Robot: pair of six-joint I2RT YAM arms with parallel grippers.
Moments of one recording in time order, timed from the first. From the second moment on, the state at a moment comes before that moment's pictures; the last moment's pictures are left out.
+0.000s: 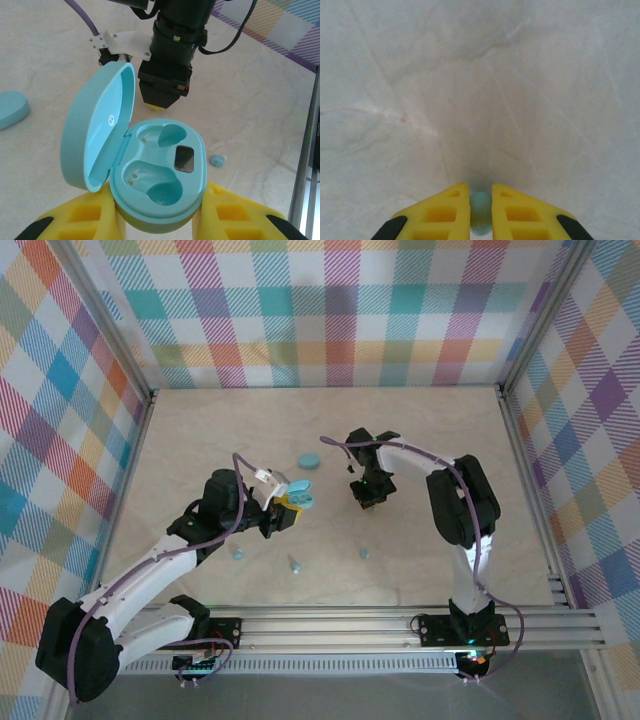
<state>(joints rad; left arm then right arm) -0.50 1.01 0.62 -0.14 0.50 0.05 0.55 2.01 1.45 -0.98 -0.04 0.12</state>
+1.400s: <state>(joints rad) -0.49 1.07 0.62 -0.01 0.68 0.07 0.72 1.45 1.35 -0.70 -0.54 0.33</state>
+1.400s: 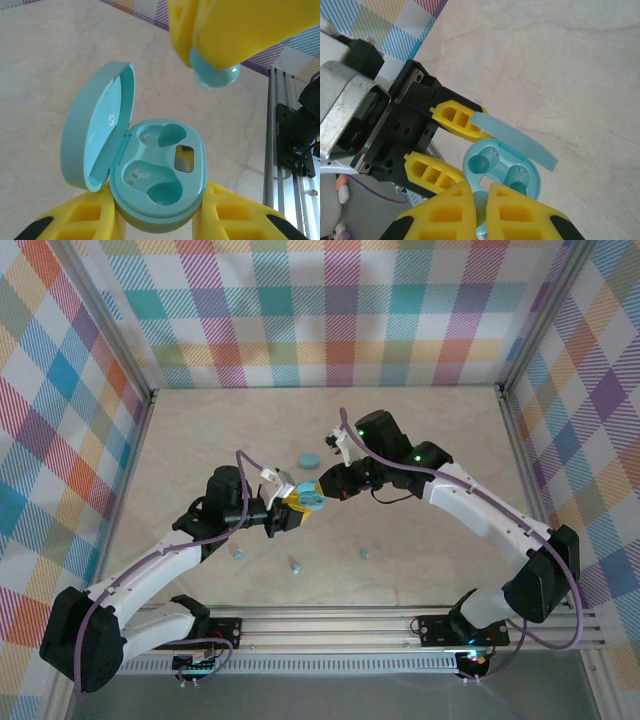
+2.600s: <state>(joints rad) -0.49 1.05 0.62 0.02 0.69 0.07 0.72 1.46 1.30 -0.62 -0.57 0.37</state>
